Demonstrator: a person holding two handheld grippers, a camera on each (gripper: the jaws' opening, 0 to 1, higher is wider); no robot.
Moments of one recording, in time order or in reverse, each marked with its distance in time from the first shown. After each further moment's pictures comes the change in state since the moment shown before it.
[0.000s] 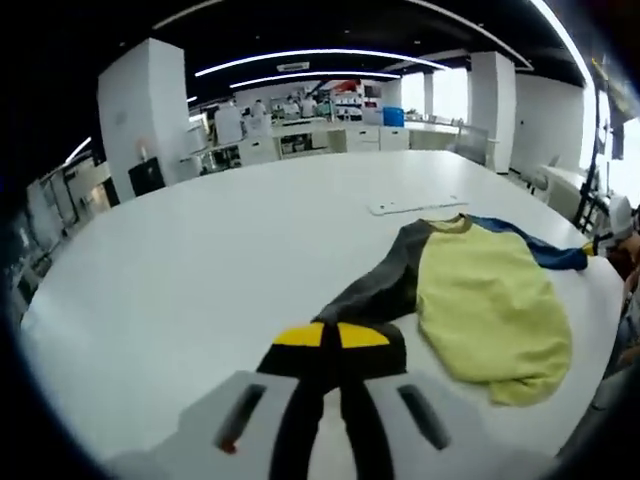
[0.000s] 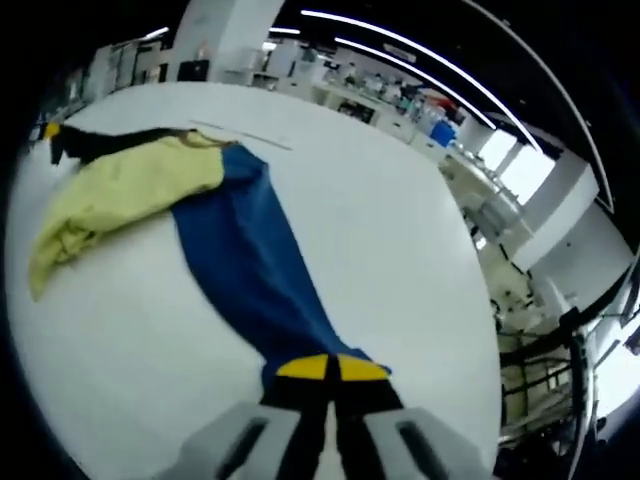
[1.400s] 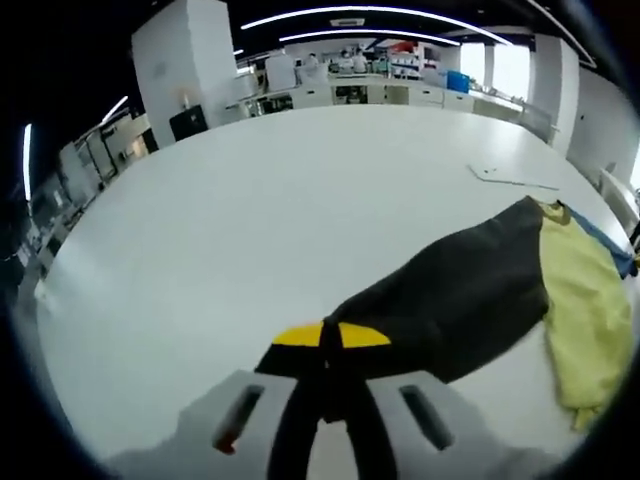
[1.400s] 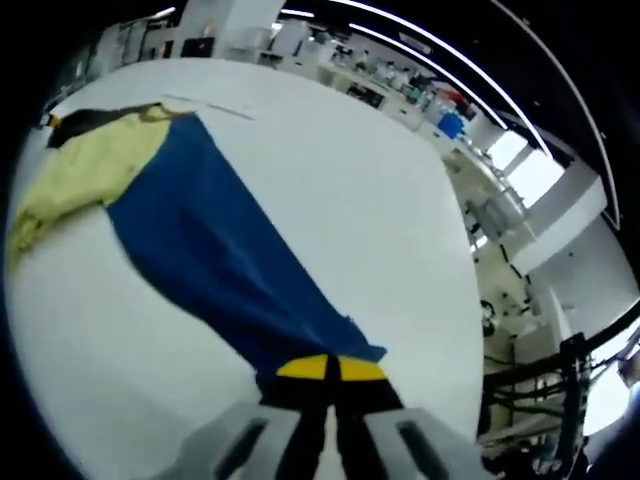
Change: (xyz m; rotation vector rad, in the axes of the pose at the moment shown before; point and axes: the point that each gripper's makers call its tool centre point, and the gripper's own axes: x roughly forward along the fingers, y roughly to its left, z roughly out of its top) left arm 0.079 0.085 -0.043 -0.076 0.224 0.190; right arm 0.060 -0.067 -0.004 -0.061 0.085 0.017
